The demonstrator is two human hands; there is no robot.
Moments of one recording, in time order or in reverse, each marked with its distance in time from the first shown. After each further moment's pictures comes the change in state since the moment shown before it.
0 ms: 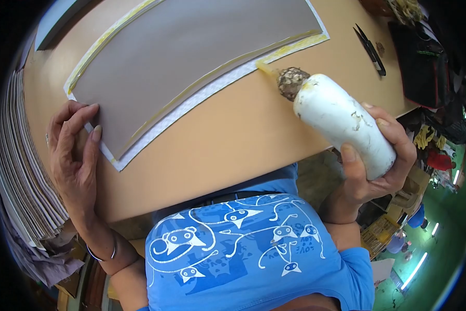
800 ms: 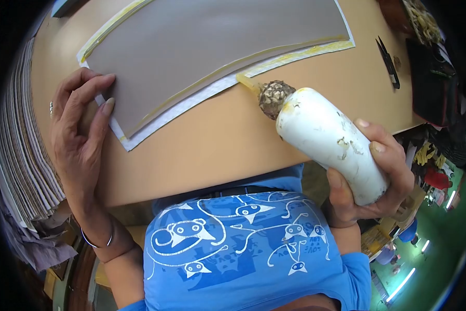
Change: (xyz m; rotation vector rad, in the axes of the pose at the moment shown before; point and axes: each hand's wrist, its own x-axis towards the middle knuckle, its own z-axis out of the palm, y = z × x) left_hand 0.001 -0.001 0.000 0.063 0.013 0.057; right_hand -0.004 -0.023 0.014 -0.027 -0.236 -0.056
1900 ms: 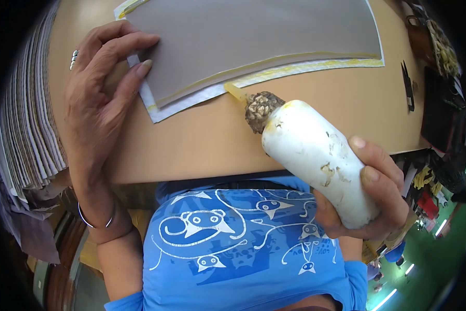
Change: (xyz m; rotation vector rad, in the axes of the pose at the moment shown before) left_hand 0.000 -0.005 0.000 -0.065 0.007 0.038; right_hand 0.014 -0.020 0.013 0.069 -0.335 -0.206
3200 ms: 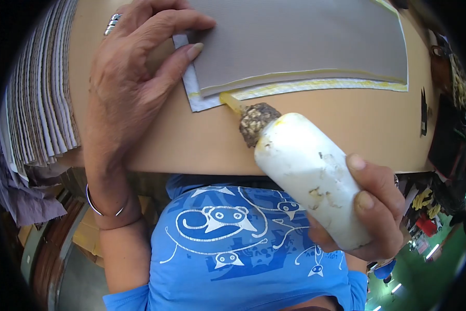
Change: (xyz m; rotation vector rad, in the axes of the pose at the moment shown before) left_hand 0.009 0.024 -0.001 0.067 0.022 -0.128; right_hand 0.013 -0.019 0.016 0.105 -0.129 0.017
